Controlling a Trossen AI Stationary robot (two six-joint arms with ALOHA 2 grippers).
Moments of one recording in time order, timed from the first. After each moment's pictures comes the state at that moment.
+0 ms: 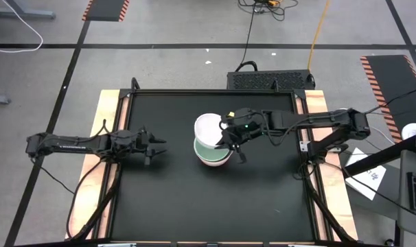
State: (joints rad) left arm 0.07 0.37 0.01 0.01 -0.03 -0.01; right arm -0.04 1.47 1.22 -0.36 -0.26 -0.24
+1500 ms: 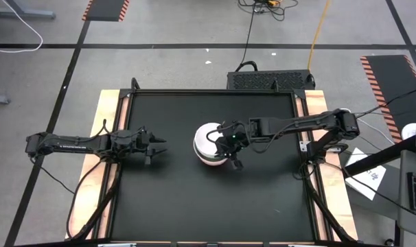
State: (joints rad) left arm 0.07 0.38 0.01 0.05 -0.05 -0.03; right arm 0.00 1.61 1.23 -0.44 -0.23 -0.20
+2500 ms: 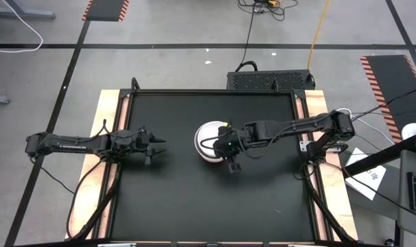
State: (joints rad) left arm 0.07 0.38 0.01 0.05 -0.05 -0.03; right arm 0.06 1.67 1.35 -0.65 -0.06 -0.13
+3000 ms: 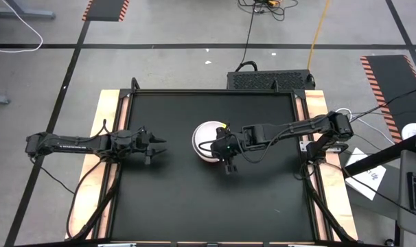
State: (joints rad) left arm 0.07 0.38 0.01 0.05 -0.05 -0.03; right arm 0.09 1.68 1.35 -0.57 0.00 -0.11
